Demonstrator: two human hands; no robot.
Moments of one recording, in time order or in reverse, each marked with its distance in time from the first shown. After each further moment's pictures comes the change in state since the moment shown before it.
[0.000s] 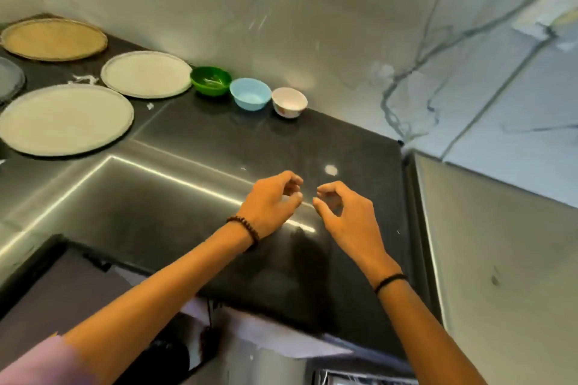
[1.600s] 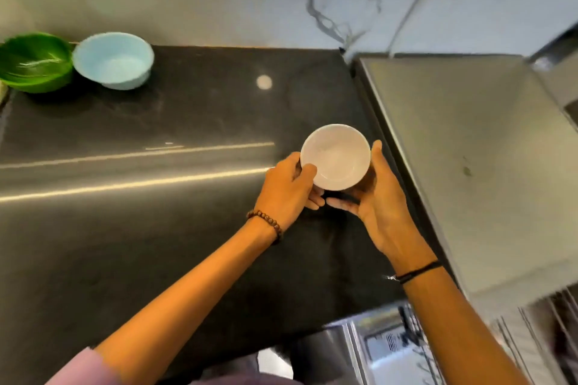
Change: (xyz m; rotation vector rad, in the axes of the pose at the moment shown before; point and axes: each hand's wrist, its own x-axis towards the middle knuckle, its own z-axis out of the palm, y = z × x) left_hand 0.076 0.007 0.077 -0.459 -0.486 -0.250; right_hand 0.009 0.024 -0.024 0.975 0.452 0.956
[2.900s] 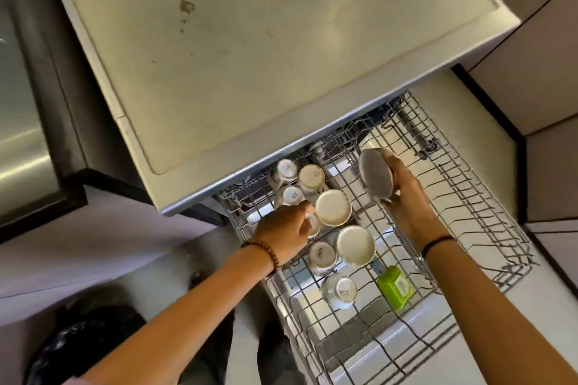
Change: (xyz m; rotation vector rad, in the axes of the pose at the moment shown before) left_hand -0.075 -0.243 0.476 1.120 -0.537 0.137; right_hand 0.025 0.187 -0.608 0.111 0.300 0.068
